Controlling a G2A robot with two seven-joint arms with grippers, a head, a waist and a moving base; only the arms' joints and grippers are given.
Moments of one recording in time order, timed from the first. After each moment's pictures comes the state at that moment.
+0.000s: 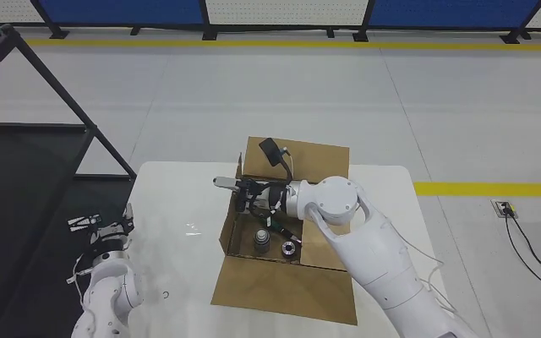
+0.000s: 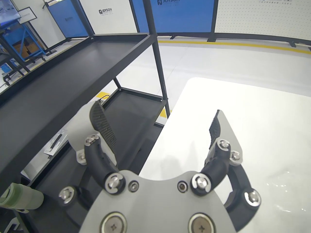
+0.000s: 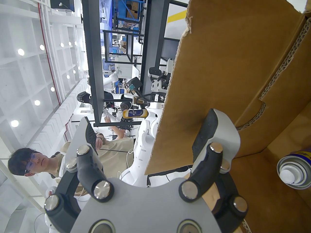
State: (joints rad) left arm 1.11 -1.25 -1.63 -1.31 1.35 0.34 0.07; right arm -0.45 -1.51 0.97 -1.16 0.13 0.14 0.86
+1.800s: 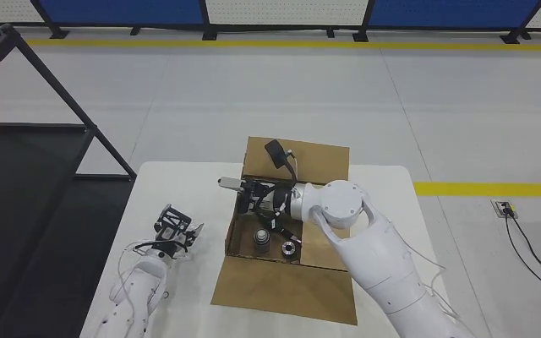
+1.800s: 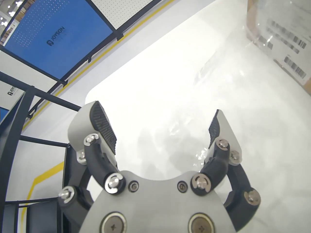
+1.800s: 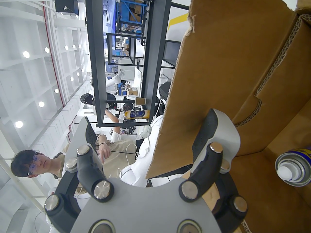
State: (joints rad) left arm 1.05 -1.22 -1.41 -1.22 1.75 -0.15 0.07; right arm -0.48 -1.50 0.99 -1.18 0.13 0.12 0.86
